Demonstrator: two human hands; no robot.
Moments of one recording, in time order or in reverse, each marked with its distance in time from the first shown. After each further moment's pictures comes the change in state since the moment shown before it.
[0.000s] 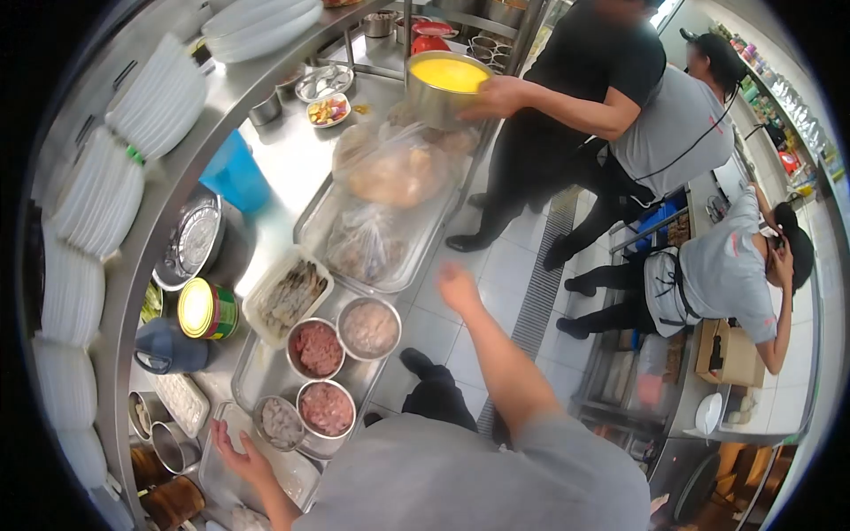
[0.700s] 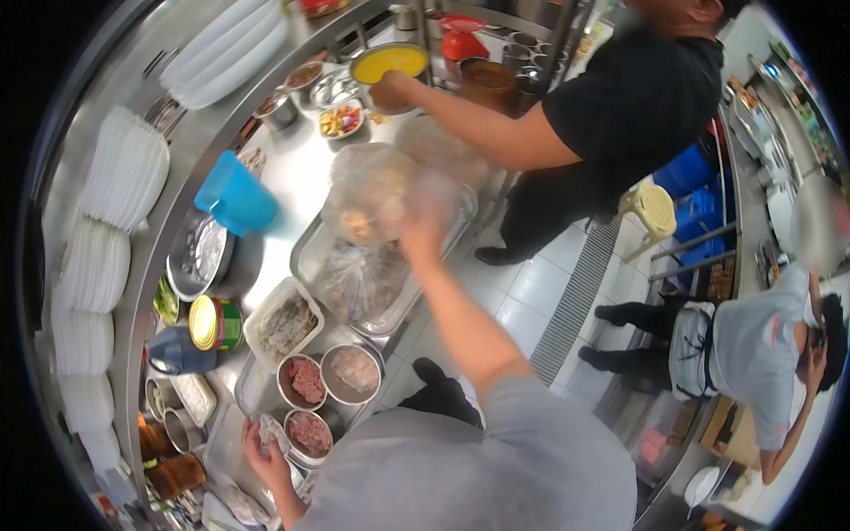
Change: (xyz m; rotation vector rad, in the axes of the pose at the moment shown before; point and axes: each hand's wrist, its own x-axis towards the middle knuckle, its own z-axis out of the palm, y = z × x) left_hand -0.013 0.114 0.065 0.002 -0.150 -0.204; right_hand 0.167 -0.153 0.017 0.182 0.400 -0.477
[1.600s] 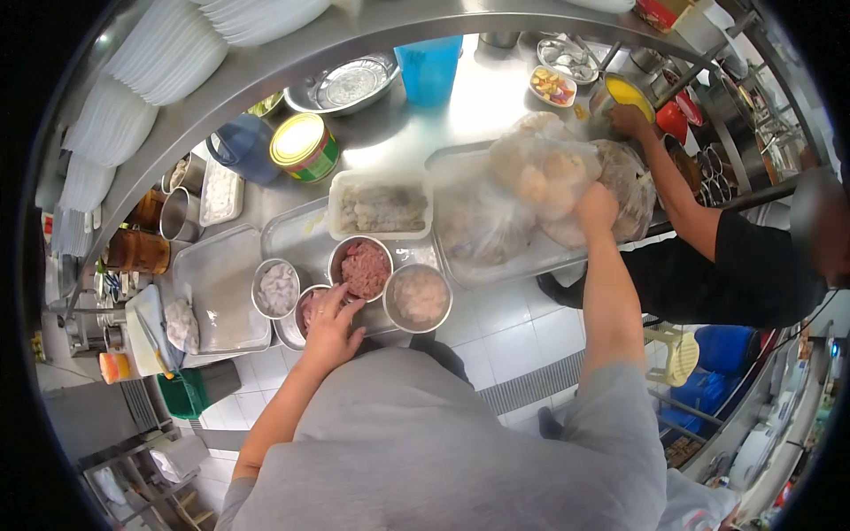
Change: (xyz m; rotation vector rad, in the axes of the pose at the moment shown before) left_hand -0.025 0.041 0.074 0.215 -0.256 0.131; right_hand 0.116 0.010 0.023 -1.044 -0.705 -0.385
